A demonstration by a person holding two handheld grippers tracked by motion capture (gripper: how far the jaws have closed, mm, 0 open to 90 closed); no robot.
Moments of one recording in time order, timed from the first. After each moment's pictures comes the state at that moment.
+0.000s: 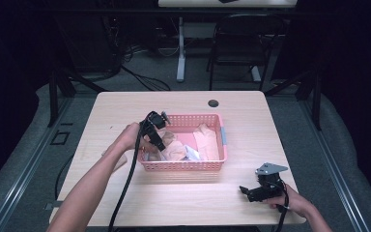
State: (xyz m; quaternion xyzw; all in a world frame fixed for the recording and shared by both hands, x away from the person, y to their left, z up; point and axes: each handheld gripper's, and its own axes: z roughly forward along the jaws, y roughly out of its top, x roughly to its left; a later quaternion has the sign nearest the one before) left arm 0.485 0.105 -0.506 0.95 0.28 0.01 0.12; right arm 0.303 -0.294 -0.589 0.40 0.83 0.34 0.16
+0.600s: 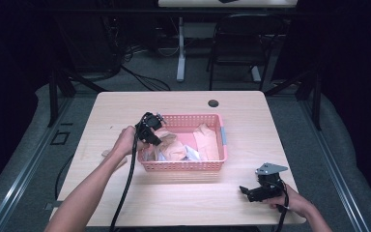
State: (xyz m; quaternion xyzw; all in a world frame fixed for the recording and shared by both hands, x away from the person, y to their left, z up) left arm 0.466 0.119 -0.495 0.93 0.30 0.06 0.19; right arm 0.303 -0.294 -0.589 0.40 0.83 0.34 0.17
